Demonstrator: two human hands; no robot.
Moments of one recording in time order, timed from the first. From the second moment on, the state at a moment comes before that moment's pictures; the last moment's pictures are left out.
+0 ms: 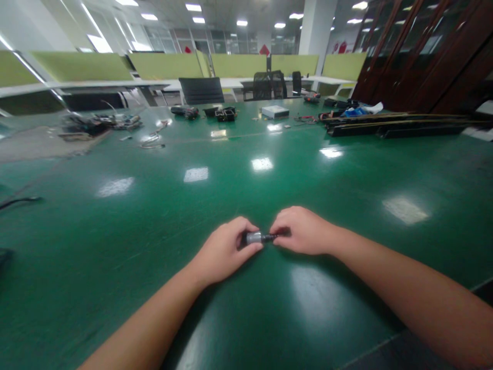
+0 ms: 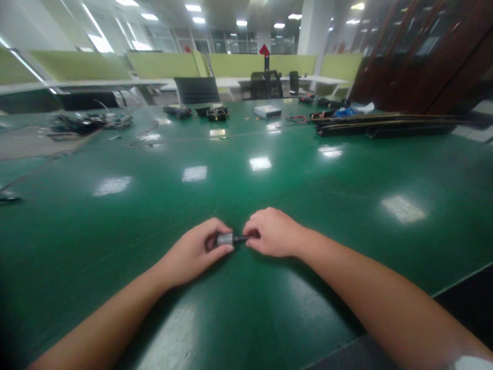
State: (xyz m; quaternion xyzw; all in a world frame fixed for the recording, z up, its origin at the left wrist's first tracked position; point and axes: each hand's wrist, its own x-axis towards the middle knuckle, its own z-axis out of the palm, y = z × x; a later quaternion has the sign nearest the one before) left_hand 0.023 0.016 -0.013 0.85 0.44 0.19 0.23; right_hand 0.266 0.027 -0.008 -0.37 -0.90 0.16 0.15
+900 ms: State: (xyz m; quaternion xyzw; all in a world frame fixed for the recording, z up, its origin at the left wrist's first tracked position) left_hand 0.019 0.013 -0.010 0.84 0.44 0.19 0.24; right_hand 0.285 0.029 0.008 -0.42 -0.87 0.25 0.10
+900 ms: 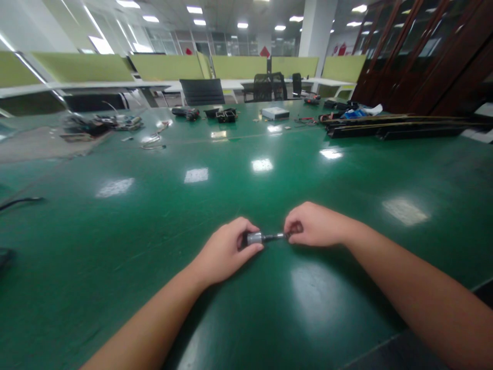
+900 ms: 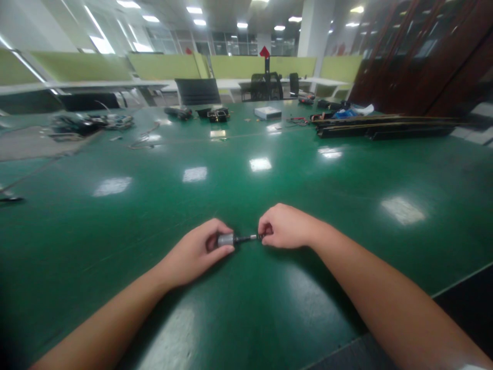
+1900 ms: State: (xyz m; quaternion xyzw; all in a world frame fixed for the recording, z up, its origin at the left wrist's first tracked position) left_hand 0.028 0.014 -0.012 0.86 0.44 0.19 0.20; right_hand 0.250 0.024 -0.015 -0.40 -0.86 0.21 0.23
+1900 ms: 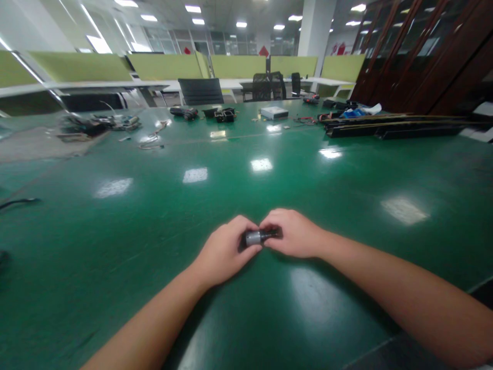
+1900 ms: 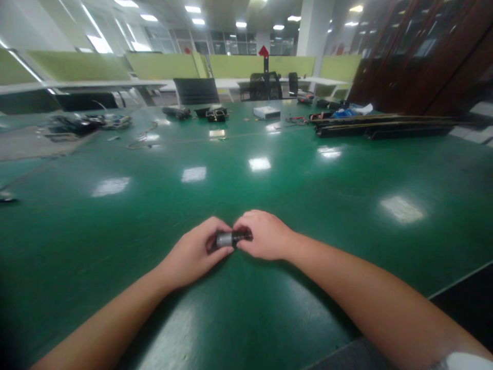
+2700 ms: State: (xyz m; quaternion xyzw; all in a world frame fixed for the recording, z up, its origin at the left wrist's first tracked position) left_hand 0.027 0.016 -0.014 0.84 0.46 0.19 0.22; right_hand 0.247 0.023 -0.020 -0.39 -0.87 0.20 0.23
